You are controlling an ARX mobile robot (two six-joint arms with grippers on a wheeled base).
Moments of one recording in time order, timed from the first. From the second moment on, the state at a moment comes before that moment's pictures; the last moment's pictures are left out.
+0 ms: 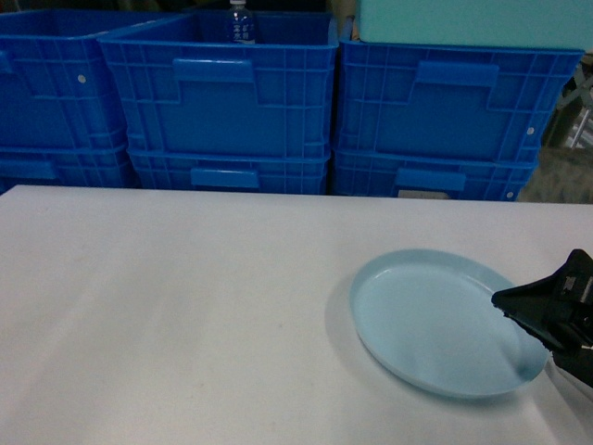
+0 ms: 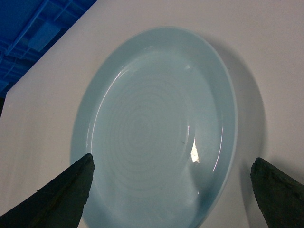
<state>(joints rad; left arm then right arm) 0.00 0.01 0.01 0.00 0.00 0.00 0.02 1.82 0.51 0.72 -0.39 0.61</state>
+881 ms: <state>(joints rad) 0.00 0.01 0.01 0.00 0.00 0.00 0.06 1.86 0.50 0.72 -0.37 0.61</state>
